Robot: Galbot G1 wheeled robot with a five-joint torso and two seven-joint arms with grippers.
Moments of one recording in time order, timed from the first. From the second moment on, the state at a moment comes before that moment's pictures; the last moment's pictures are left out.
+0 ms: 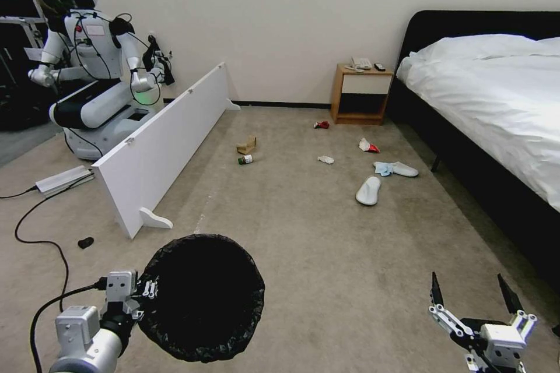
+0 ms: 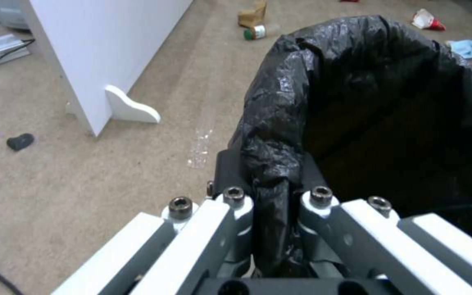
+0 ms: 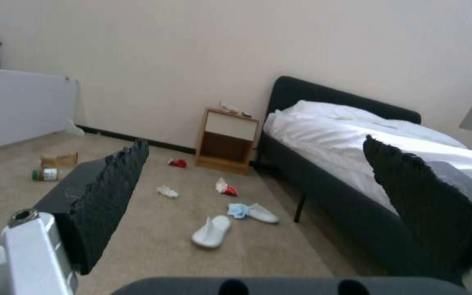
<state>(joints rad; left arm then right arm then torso) 1.69 -1.12 -0.73 -2.38 -0.58 0.55 -0.22 -1.95 1.49 0.72 2.29 -0.06 0.35 0.16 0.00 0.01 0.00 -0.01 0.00</state>
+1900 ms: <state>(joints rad) 1.68 -1.12 -0.72 -2.38 -0.58 0.55 -0.22 -1.95 1.49 0.73 2.30 -0.05 0.37 0.14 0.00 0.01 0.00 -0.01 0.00</state>
